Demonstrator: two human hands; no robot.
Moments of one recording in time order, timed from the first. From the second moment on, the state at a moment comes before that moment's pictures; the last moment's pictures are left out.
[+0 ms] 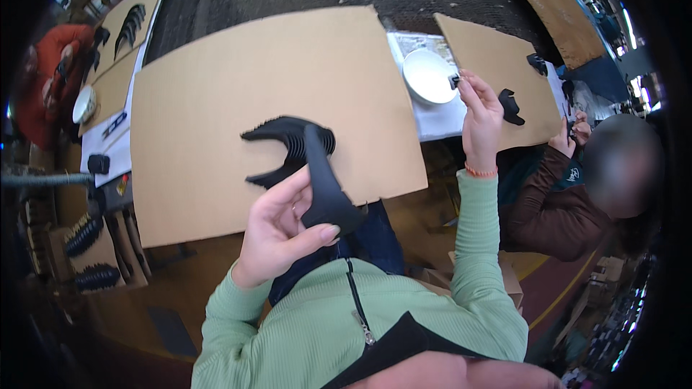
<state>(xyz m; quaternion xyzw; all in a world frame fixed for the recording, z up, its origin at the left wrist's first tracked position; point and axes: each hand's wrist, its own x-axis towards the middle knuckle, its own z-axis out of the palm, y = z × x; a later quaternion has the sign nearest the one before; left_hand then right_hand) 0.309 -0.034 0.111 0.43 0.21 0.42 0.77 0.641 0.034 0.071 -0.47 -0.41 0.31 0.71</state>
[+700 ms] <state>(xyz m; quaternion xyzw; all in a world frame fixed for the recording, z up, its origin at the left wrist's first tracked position) 0.307 -0.057 0.118 0.38 0.23 0.32 0.84 0.524 -0.069 0.116 -0.33 -0.78 0.26 0.47</state>
